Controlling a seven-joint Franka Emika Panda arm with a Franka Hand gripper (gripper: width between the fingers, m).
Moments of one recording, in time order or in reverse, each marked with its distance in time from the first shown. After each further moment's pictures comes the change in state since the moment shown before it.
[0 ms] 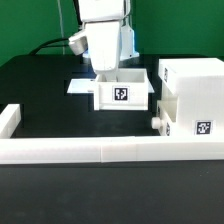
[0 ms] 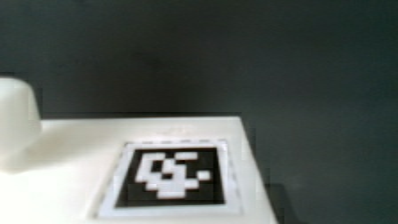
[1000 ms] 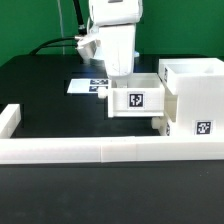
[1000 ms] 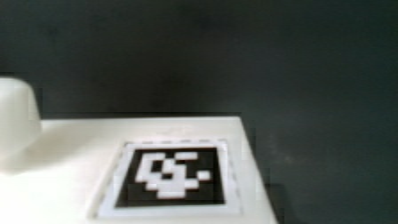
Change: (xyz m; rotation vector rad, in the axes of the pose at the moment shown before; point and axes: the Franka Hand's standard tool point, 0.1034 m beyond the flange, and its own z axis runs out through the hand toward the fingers) arm 0.018 0.021 0.005 -0.003 0.002 -0.049
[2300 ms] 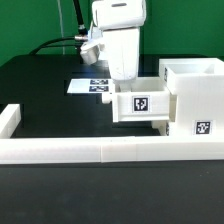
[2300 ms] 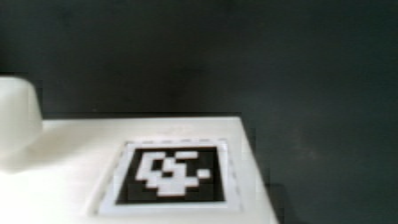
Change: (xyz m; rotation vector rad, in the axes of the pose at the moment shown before) arm 0.006 0.008 0.007 -0.019 0.011 -0.004
